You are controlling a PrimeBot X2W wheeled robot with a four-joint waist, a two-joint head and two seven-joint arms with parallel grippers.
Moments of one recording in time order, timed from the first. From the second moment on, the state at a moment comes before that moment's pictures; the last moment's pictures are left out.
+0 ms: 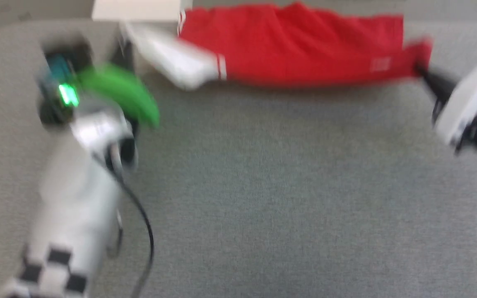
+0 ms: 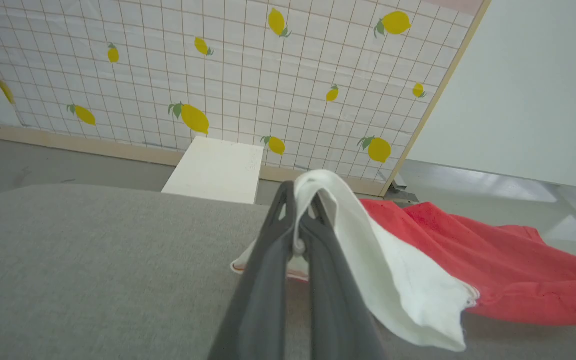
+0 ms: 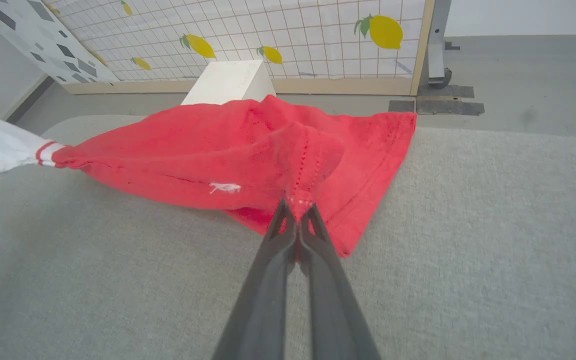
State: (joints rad) left arm -0.83 0.23 -0.34 0.62 -0.62 0.04 -0.15; right arm -0.69 -0.45 0.20 0.37 0.74 0.13 0.44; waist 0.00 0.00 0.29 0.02
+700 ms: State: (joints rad) left arm 0.01 0.38 -0.42 0.15 -0.71 0.25 0.17; right arm 0.05 -0.45 0.09 0.23 0.65 0.13 0.52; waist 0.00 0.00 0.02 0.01
